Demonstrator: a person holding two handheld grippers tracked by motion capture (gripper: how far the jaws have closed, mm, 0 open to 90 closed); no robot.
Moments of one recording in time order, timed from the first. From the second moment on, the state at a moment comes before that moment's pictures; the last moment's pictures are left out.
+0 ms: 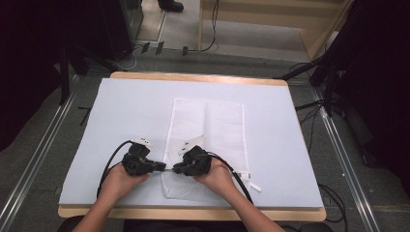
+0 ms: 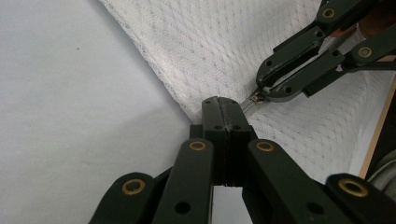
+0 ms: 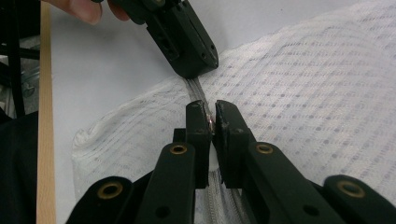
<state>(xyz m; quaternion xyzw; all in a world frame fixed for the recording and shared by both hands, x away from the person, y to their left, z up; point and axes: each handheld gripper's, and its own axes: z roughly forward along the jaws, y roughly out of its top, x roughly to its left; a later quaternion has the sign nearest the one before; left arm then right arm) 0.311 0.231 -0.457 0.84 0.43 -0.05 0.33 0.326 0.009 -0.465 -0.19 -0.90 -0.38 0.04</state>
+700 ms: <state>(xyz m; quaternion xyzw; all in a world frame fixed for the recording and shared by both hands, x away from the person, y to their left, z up) 0.310 0.230 -0.457 0.84 0.42 -0.05 0.33 0.329 -0.004 -0.464 -0.20 -0.90 -0.38 0.06</state>
